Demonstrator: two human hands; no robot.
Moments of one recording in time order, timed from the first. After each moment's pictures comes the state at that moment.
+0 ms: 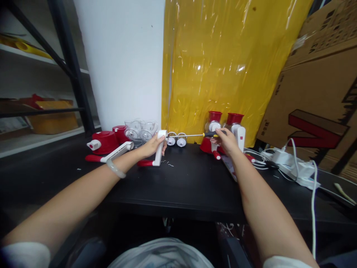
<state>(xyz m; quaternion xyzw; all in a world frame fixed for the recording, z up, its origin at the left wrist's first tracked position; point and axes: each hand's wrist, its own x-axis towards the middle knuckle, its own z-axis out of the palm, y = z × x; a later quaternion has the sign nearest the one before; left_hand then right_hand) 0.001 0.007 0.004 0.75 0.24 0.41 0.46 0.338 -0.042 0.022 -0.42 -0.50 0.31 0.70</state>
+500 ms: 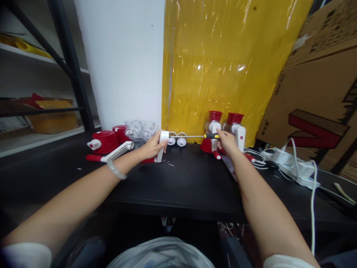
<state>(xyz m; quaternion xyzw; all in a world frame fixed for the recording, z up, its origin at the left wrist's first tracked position) -0.005 0.004 0.004 0.85 0.23 0.42 0.24 0.346 -0.035 0.012 -0.49 -0.52 0.24 0.66</state>
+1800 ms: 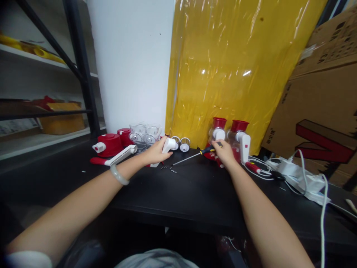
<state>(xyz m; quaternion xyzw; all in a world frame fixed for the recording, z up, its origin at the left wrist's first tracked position) -0.007 -0.008 0.015 0.86 0.37 0.34 0.13 0.317 -0.033 0.004 -0.54 -0.52 0.20 0.63</state>
